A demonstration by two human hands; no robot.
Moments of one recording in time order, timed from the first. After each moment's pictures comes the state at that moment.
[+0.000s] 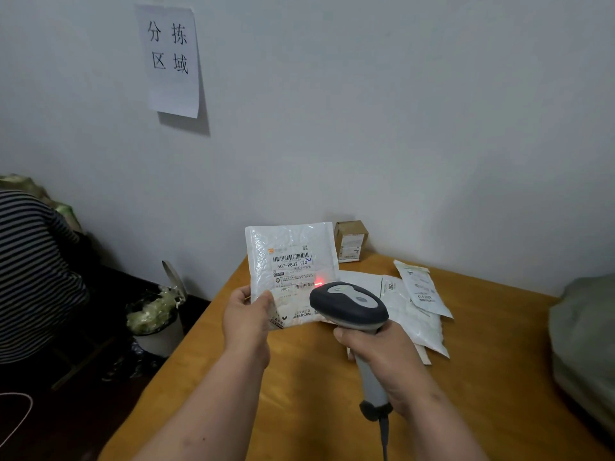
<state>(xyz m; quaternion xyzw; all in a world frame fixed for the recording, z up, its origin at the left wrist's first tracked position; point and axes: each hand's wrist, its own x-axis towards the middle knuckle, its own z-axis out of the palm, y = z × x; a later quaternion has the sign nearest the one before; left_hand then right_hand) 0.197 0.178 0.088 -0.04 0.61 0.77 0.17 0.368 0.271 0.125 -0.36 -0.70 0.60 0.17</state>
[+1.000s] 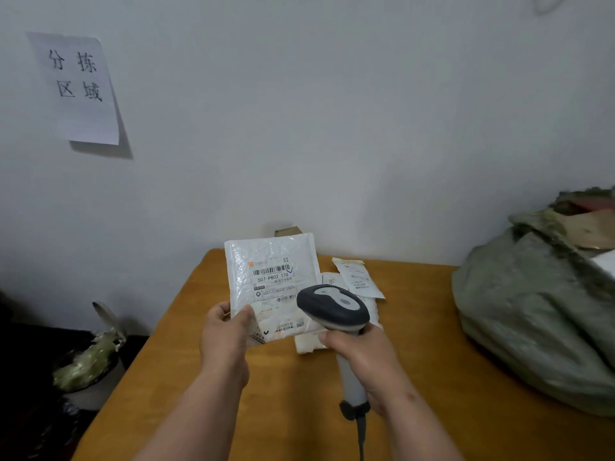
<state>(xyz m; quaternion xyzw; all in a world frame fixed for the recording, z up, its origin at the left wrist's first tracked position) 0.258 0.184 0.097 0.04 0.61 0.75 0.26 0.439 0.260 0.128 -0.41 -0.61 0.62 0.27</state>
